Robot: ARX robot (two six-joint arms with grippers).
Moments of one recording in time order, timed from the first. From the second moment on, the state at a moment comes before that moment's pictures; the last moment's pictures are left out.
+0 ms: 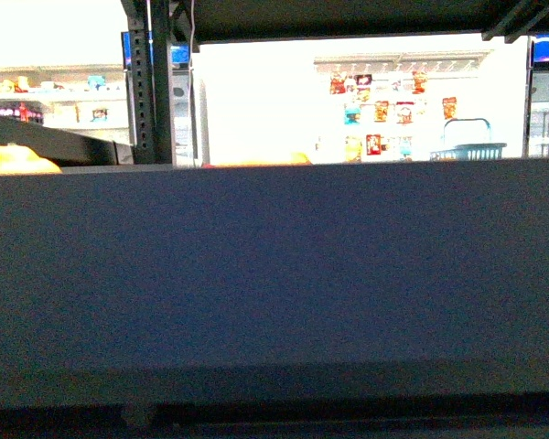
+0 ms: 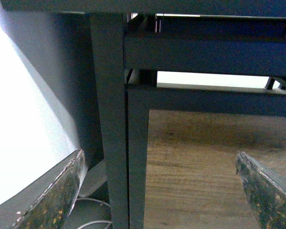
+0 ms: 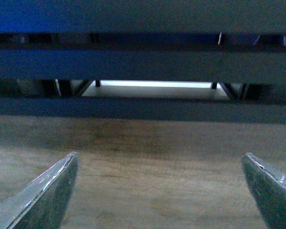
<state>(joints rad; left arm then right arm) 0.00 0.00 0.01 0.00 0.00 0.00 0.00 0.00 0.02 0.00 0.00 0.00</state>
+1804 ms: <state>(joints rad) 0.00 0.00 0.01 0.00 0.00 0.00 0.00 0.00 0.02 0.00 0.00 0.00</state>
